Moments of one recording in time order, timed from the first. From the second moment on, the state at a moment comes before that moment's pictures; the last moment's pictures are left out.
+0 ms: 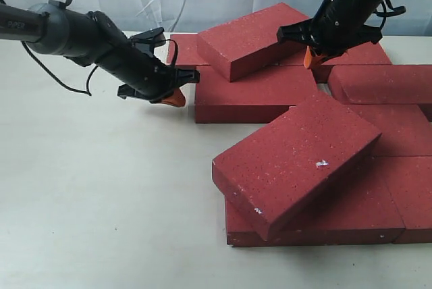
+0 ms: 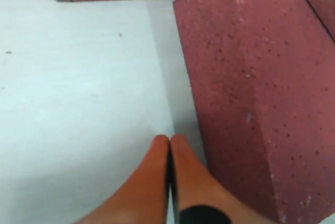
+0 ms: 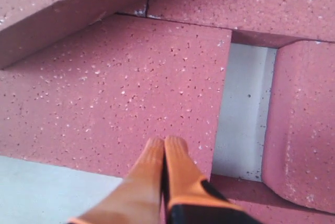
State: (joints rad) left arm -0.33 2.22 -1.47 -0.80 0.54 0.38; right arm 0.21 2.03 -1.62 0.12 0.89 0.01
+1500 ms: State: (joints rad) left arm -0.47 2.28 -1.58 -0.80 0.53 0.29; right arm 0.21 2.03 -1.62 0.14 0.90 -0.03
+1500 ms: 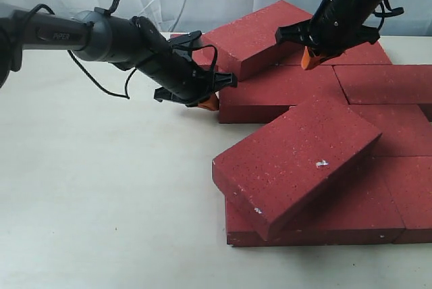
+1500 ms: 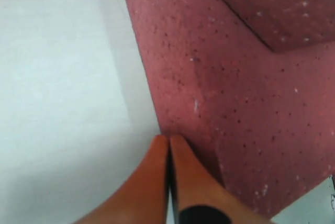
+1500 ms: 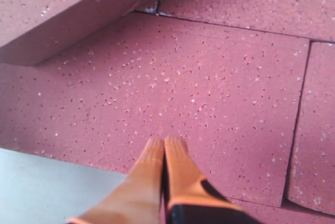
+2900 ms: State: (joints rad) left arm -0.53 1.67 -1.00 -0.28 0.65 0.07; right arm 0.21 1.76 -1.31 -0.15 0.85 0.00
